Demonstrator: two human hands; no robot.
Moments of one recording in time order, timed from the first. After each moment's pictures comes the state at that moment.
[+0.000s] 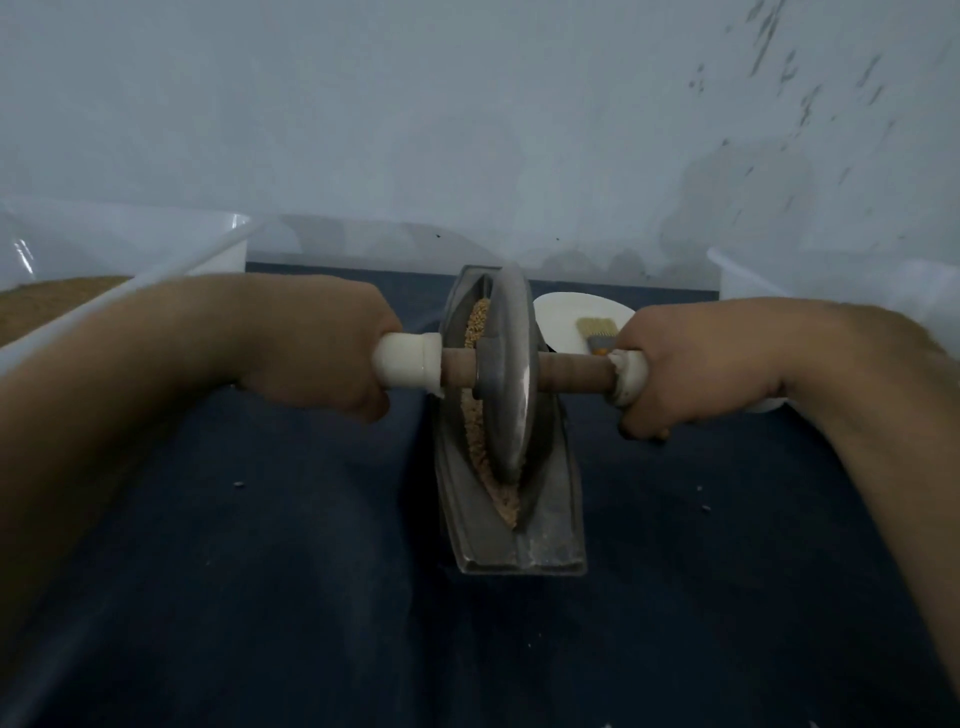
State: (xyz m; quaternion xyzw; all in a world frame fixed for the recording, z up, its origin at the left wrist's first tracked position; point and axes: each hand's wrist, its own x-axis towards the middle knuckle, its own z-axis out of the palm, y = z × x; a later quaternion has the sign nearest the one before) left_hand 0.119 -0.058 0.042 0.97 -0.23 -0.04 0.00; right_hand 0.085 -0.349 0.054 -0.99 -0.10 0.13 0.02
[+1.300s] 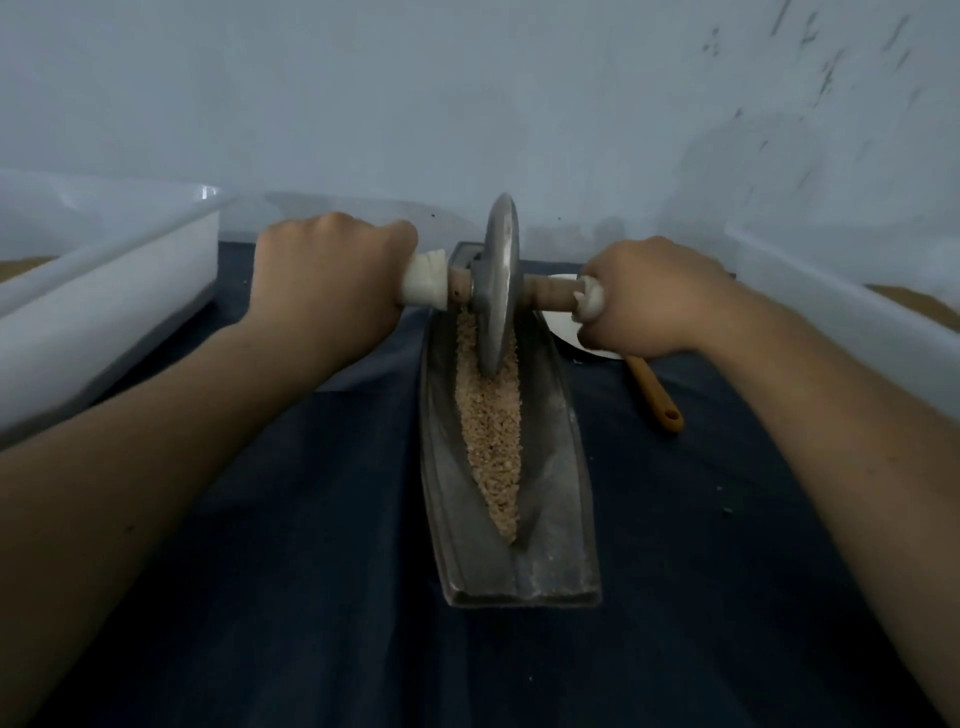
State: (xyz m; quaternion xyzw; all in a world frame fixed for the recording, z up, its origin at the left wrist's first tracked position) left_hand 0.186 -0.083 -0.010 0.87 -0.18 0.45 -0.07; right_hand 0.159 -0.348 0.022 -0.99 -0.08 -0.11 -0.03
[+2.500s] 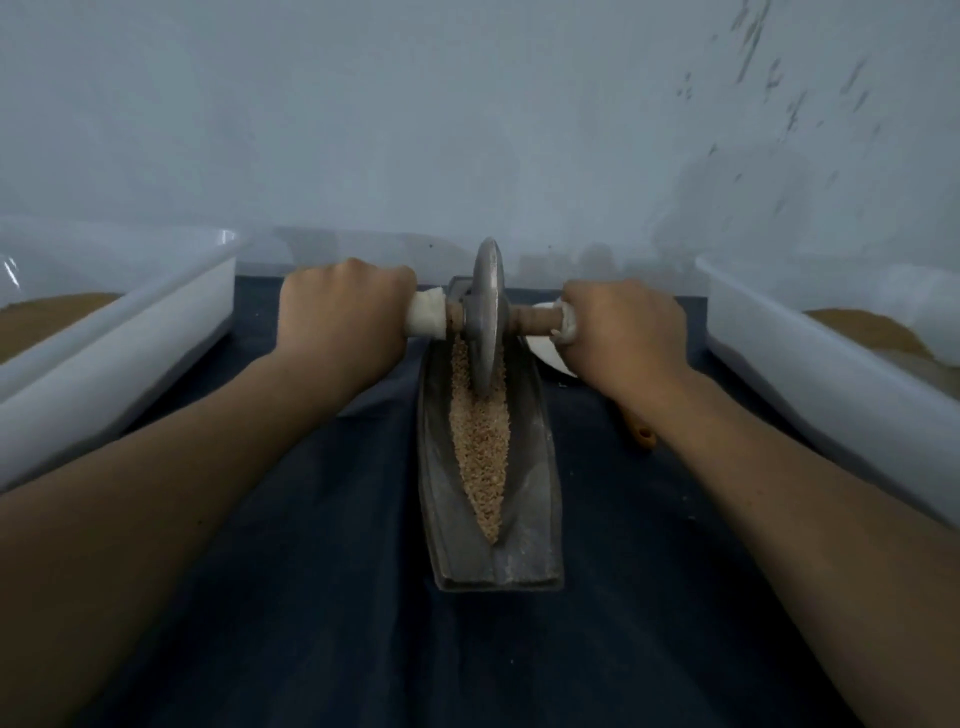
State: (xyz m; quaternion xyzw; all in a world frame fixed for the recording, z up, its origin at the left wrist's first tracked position) left_hand 0.185 -0.089 -0.010 0.91 -0.14 0.38 -0.10; right_hand 0.171 -0.350 -0.016 -0.93 -0.05 -0.36 -0.06
